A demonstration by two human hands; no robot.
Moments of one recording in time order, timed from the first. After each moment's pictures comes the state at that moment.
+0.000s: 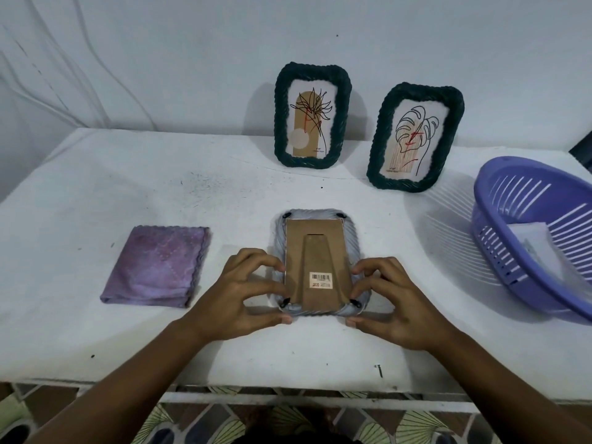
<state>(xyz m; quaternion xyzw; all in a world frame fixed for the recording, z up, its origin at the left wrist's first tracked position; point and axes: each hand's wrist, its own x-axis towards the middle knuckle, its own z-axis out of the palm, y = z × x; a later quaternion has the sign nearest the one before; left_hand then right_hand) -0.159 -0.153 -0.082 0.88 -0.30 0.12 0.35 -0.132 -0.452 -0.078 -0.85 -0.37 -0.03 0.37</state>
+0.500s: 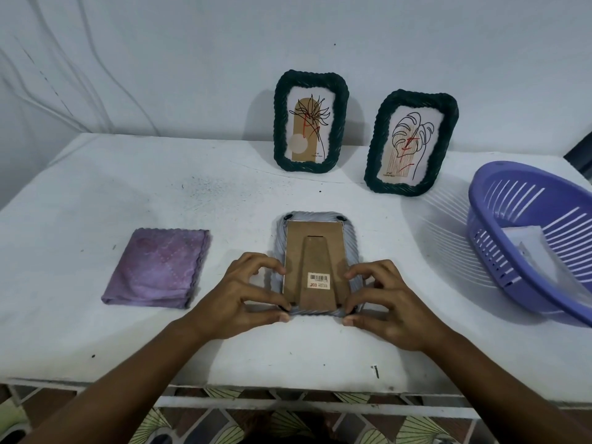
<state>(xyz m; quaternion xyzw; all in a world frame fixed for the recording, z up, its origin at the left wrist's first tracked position) -0.160 -0.154 -0.078 0.87 -0.30 0.07 0.39 -0.132 -0.452 -0.076 -0.85 -0.38 0.00 0.36</state>
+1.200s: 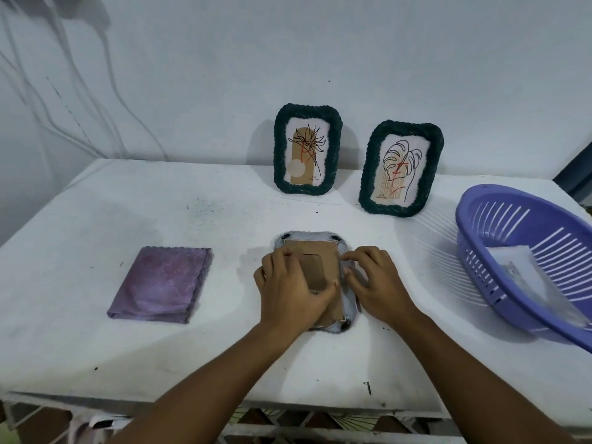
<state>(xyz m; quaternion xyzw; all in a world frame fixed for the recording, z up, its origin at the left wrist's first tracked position) -0.135 -0.260 -0.066 0.96 0.08 0.18 0.22 -0.081 -0.434 -0.084 -0.92 -0.20 -0.06 0.32</state>
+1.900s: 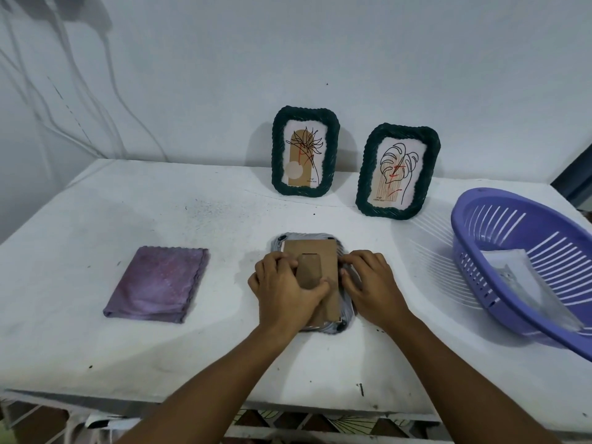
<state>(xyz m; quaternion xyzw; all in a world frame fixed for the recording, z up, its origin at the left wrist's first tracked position) -0.134 -0.265 -0.064 0.91 0.14 0.15 0.35 -0.083 -0.433 -0.083 -0.94 -0.21 -0.07 0.27</state>
